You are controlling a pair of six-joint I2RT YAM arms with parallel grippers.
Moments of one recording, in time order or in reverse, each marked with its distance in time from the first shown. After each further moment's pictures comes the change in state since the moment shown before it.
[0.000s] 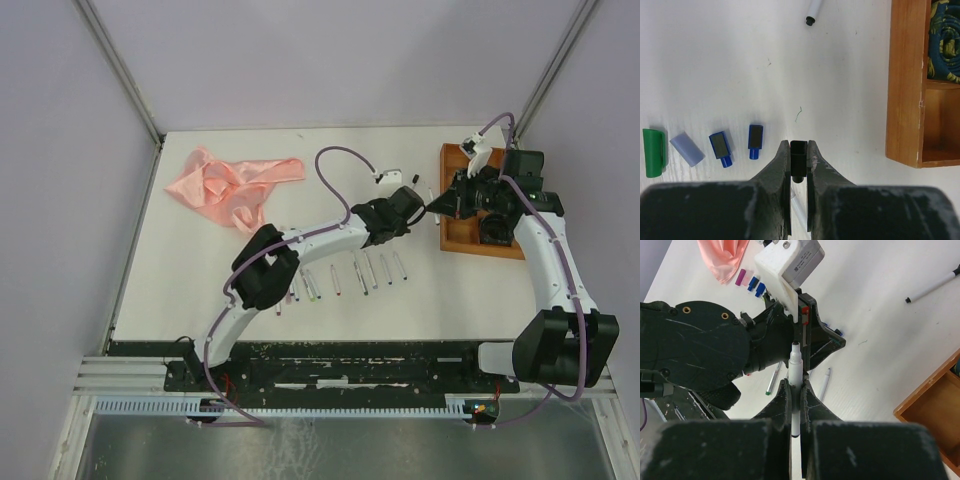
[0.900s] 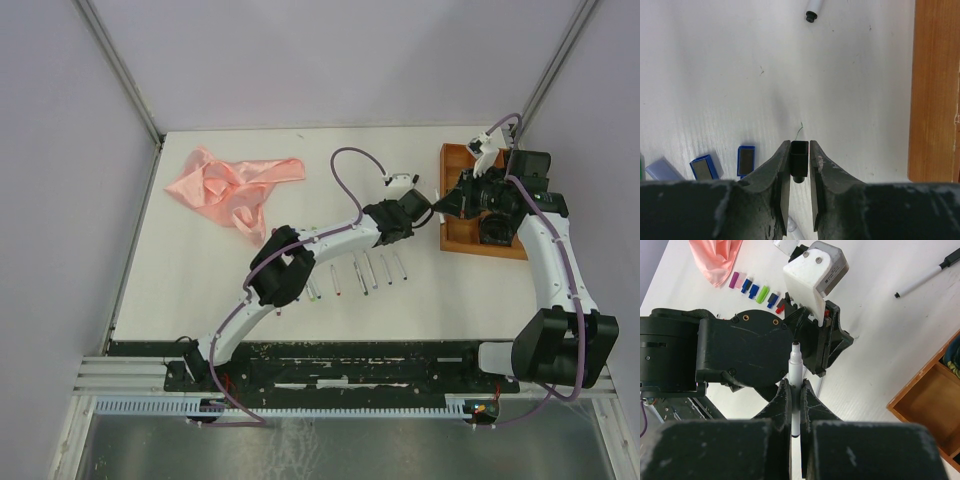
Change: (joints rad) left arm -0.003 0.174 0.198 -0.084 -0.018 0.049; right arm -0.031 0.000 0.000 -0.007 -0.002 0.003
